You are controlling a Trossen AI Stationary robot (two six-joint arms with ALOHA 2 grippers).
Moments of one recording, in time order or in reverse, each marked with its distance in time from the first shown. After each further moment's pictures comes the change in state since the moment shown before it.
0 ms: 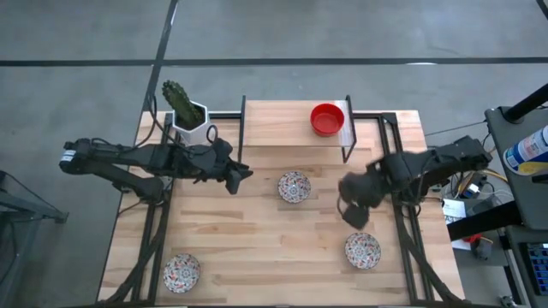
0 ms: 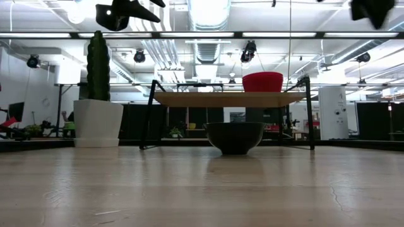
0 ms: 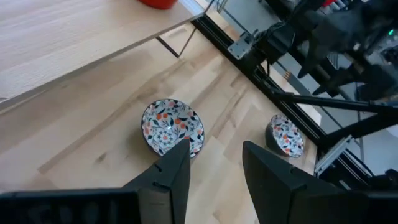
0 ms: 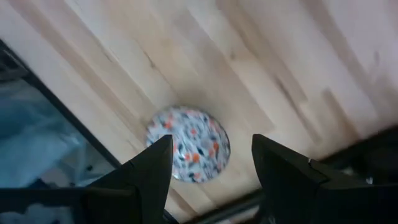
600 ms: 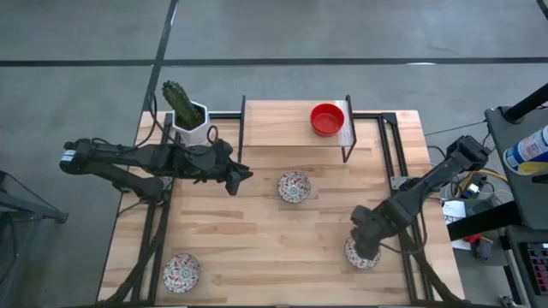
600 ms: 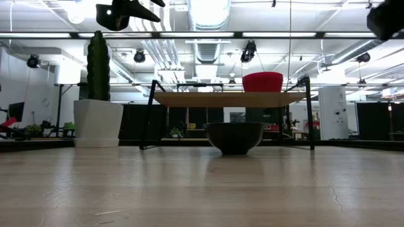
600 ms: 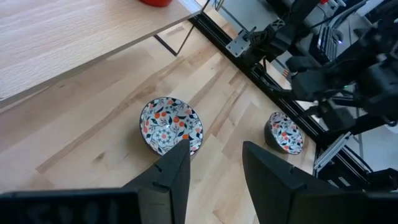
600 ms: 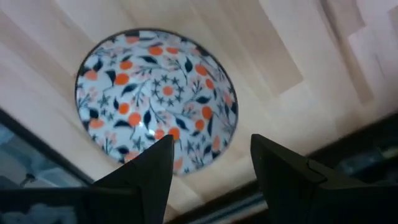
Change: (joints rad) left arm -0.004 0.001 0.000 0.000 0.007 0.007; right arm 0.341 0.000 -0.391 0.296 -0.010 0.320
